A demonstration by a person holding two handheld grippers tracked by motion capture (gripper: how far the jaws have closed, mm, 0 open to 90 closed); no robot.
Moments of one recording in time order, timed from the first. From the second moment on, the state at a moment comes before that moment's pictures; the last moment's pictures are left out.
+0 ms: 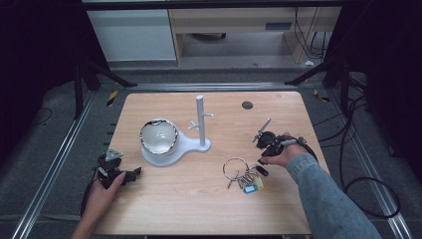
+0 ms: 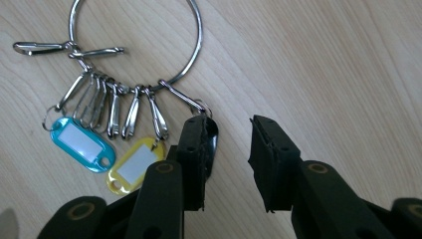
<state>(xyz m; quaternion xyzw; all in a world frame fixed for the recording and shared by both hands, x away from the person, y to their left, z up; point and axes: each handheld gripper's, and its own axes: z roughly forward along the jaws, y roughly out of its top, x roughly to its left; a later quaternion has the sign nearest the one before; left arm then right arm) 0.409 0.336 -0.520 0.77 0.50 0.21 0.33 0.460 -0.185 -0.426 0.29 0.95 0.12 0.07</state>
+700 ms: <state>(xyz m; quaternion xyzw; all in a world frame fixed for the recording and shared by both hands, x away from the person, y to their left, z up) 0.409 0.336 -0.520 0.77 0.50 0.21 0.33 0.445 -0.152 -0.451 0.23 0.97 0.08 0.04</state>
